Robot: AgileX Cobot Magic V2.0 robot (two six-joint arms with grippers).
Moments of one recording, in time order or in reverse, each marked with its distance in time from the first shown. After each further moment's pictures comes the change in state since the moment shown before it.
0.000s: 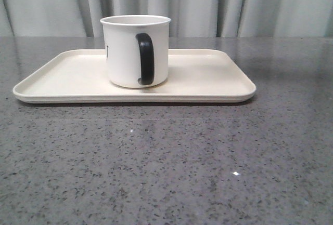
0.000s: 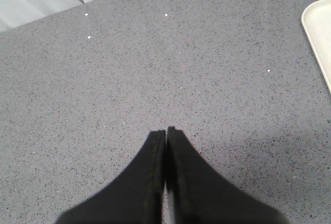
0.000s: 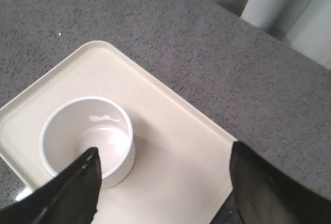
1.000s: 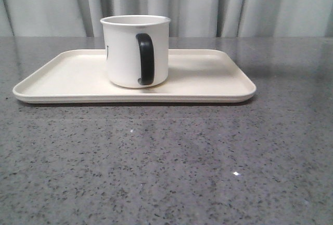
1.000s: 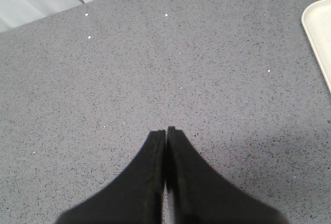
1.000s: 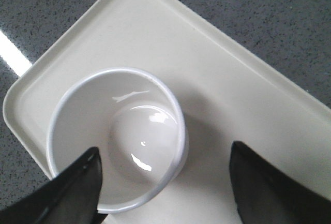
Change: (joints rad) left arm 0.000 0.000 0.000 0.002 0.000 0.000; right arm 0.044 0.219 0.000 0.128 0.022 -0.001
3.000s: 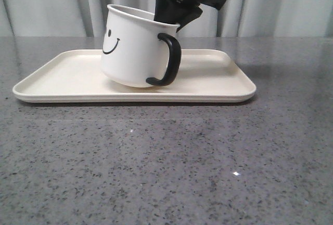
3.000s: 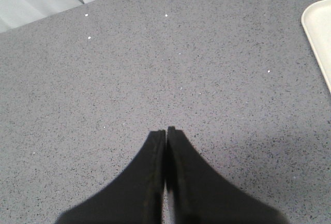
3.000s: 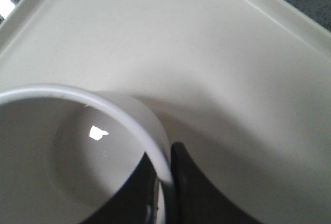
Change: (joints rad) left arm 0.000 0.000 0.000 0.000 -0.002 -0.002; right arm 0.014 0.138 0.000 0.027 0.002 -0.002
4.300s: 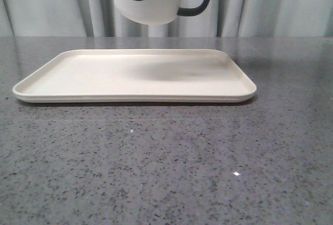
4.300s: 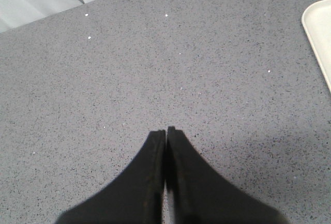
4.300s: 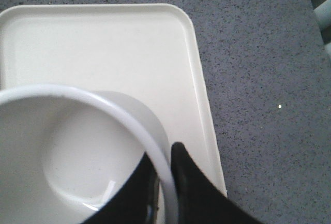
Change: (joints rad) left arm 0.000 0.000 0.000 0.000 0.000 0.000; right arm 0.000 0.072 -0.488 -0.062 0.300 -0.644
